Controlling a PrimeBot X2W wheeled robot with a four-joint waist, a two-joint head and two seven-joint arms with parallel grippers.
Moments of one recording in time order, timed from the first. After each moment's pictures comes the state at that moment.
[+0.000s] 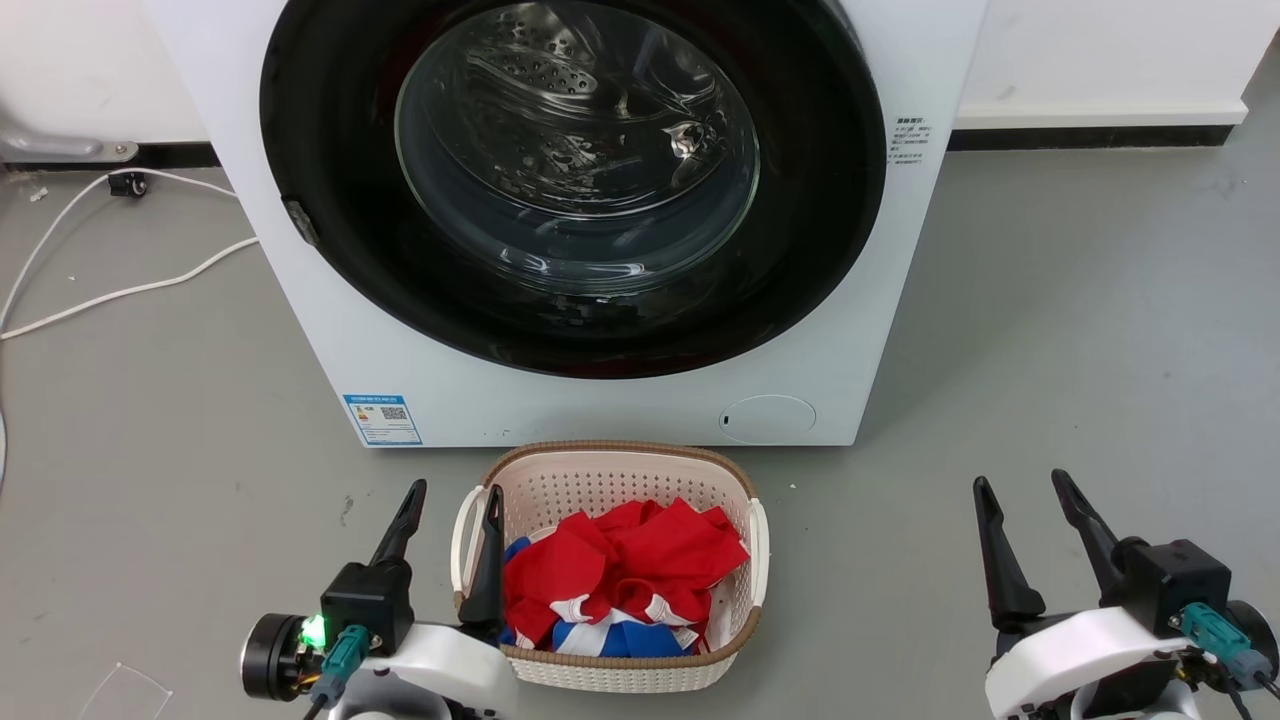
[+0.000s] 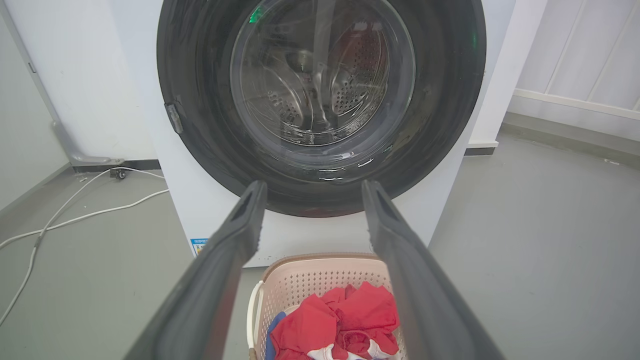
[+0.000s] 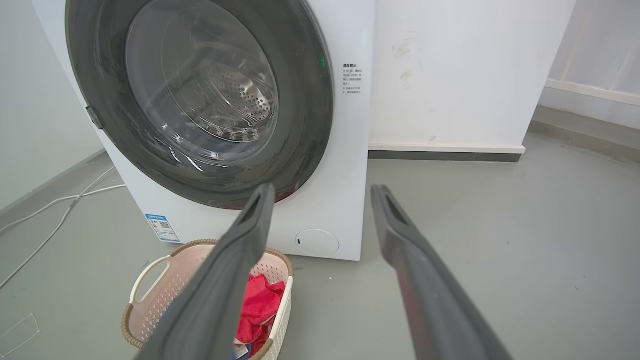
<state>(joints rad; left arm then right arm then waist) -0.08 0.08 -0.16 0.25 -0.14 0.00 -0.26 0.00 -0.05 -0.01 0.10 0.08 0.13 -0.12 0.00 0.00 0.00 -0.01</state>
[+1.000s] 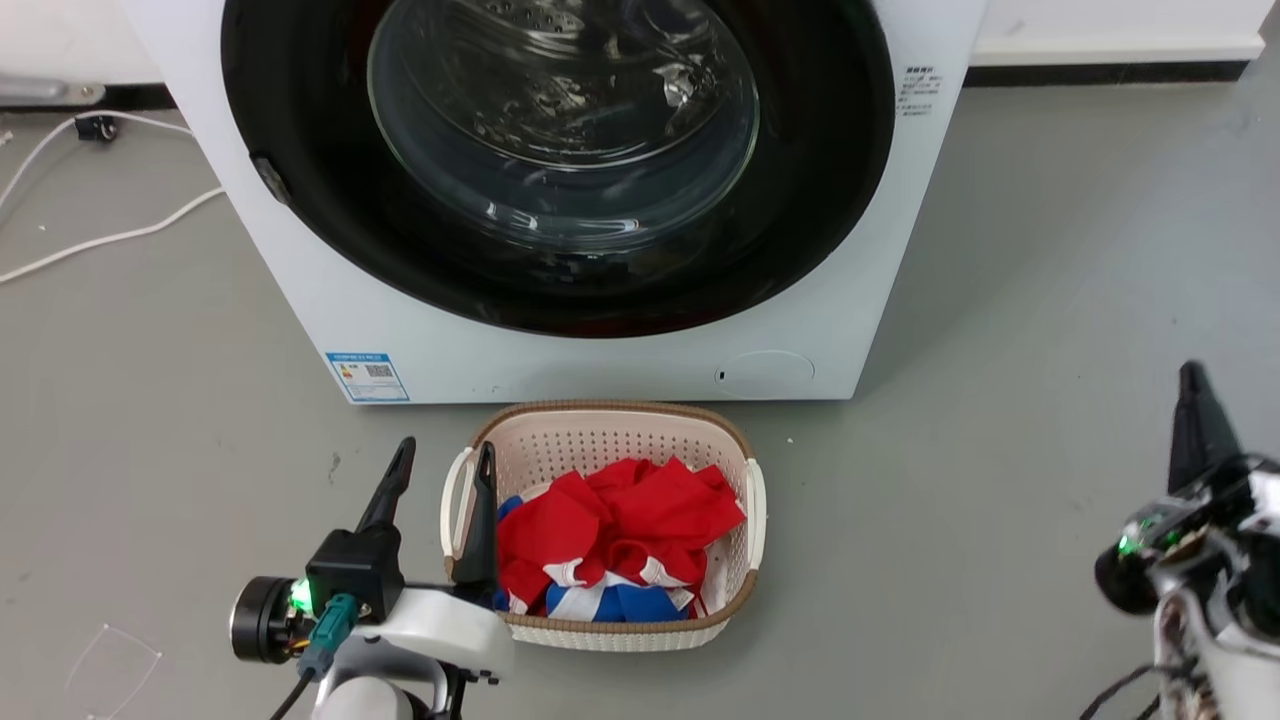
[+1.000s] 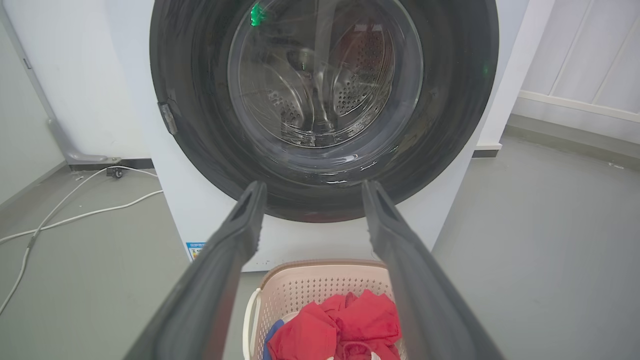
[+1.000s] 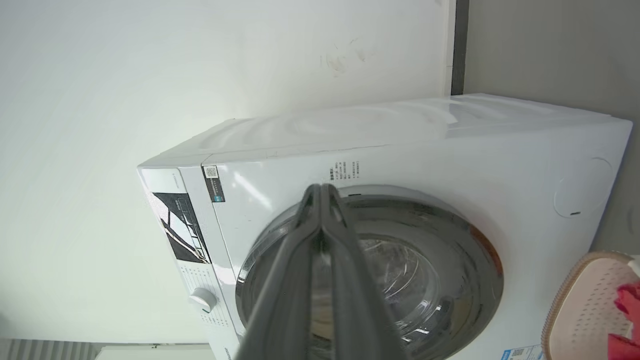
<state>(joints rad) -0.12 0.07 -0.13 0.22 -0.13 0.00 -0.26 -0.30 -0.07 -0.25 0.39 1.66 0.13 -0.02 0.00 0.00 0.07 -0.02</state>
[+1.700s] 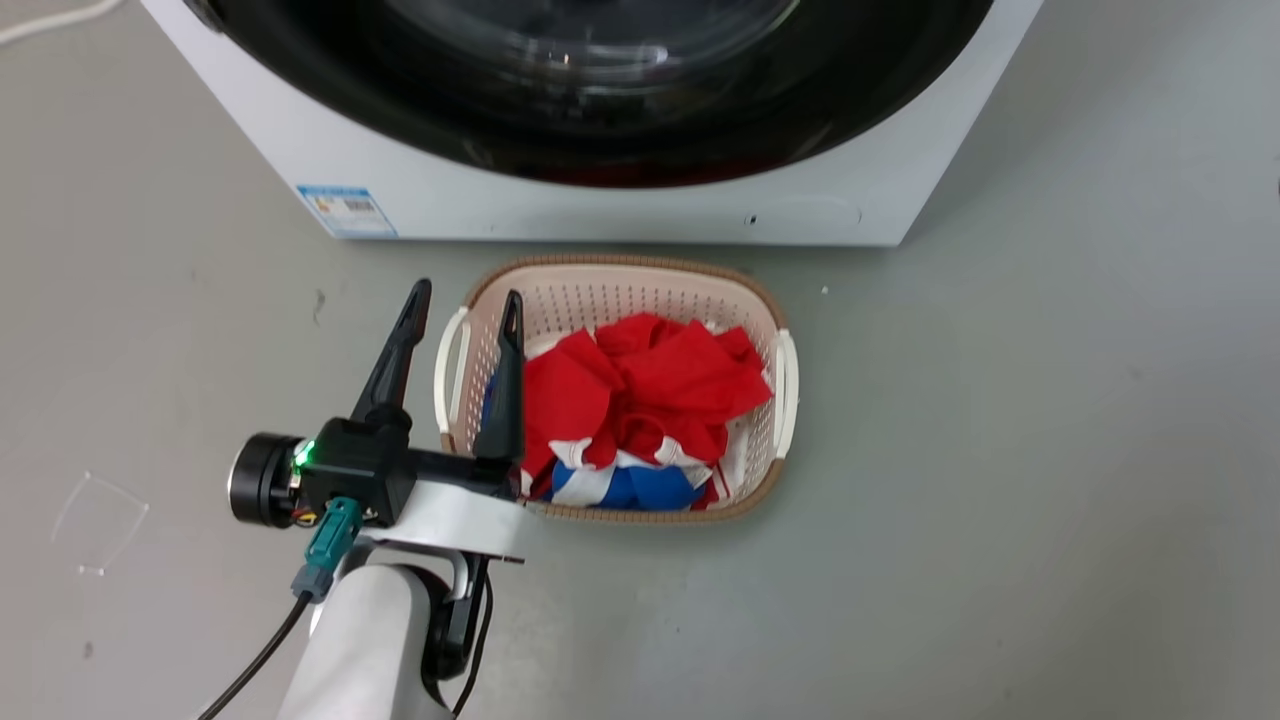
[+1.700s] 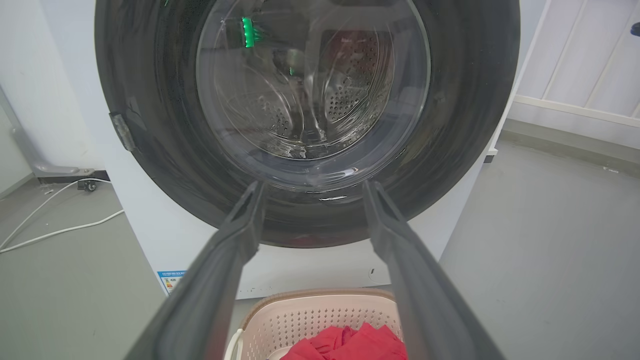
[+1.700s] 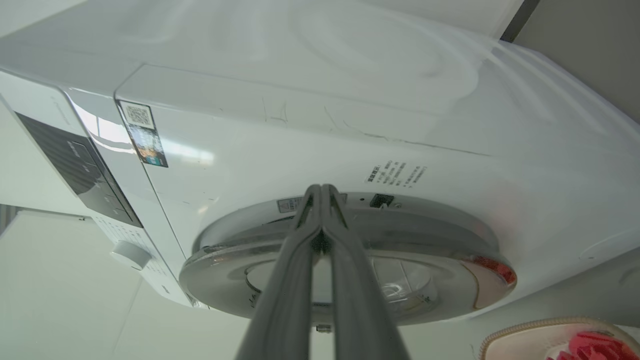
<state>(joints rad) -0.28 0.06 -0.17 0.10 -0.11 0.00 -0.26 -1.07 -0.40 0.01 0.87 1.68 0.13 0.33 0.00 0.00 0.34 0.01</state>
